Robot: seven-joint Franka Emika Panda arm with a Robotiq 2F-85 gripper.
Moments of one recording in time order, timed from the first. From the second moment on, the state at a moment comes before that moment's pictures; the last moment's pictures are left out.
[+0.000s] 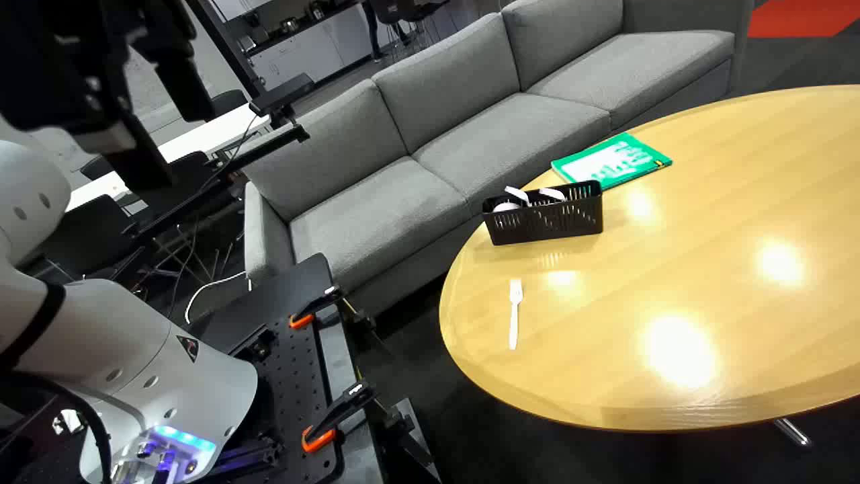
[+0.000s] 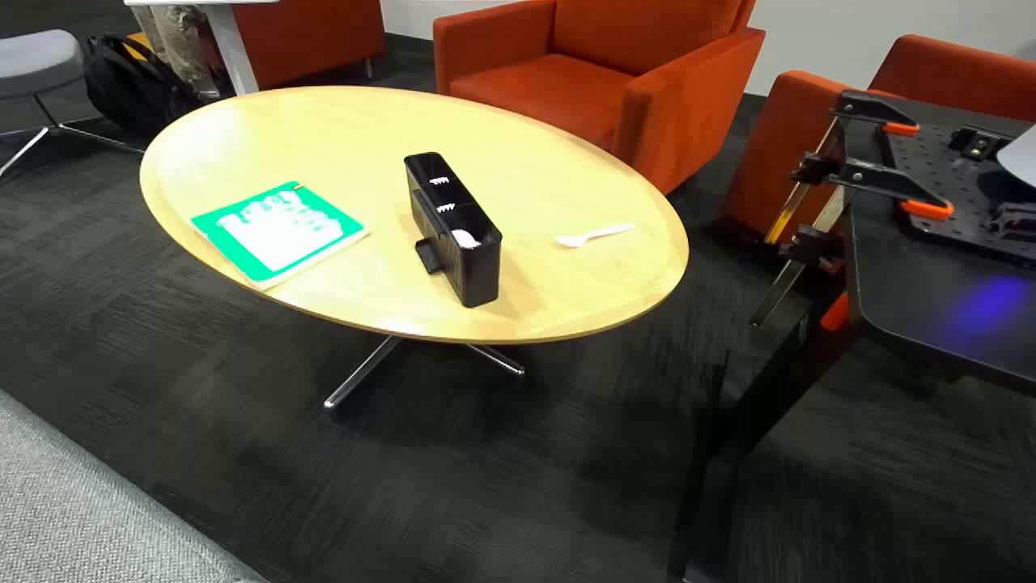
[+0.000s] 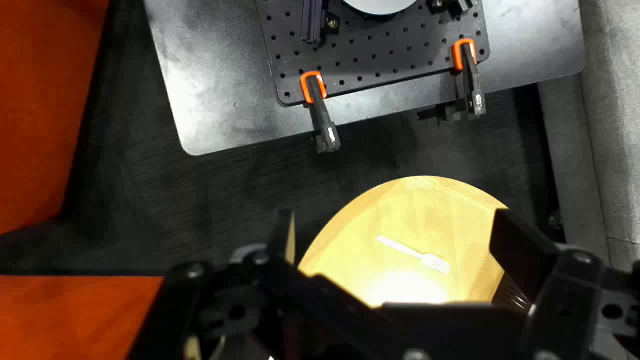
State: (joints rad) arm -0.19 -0.68 -0.27 -2.50 -0.11 1.60 -0.15
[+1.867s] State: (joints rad) arm 0.08 -0.11 0.01 -2.41 0.18 2.35 -0.06
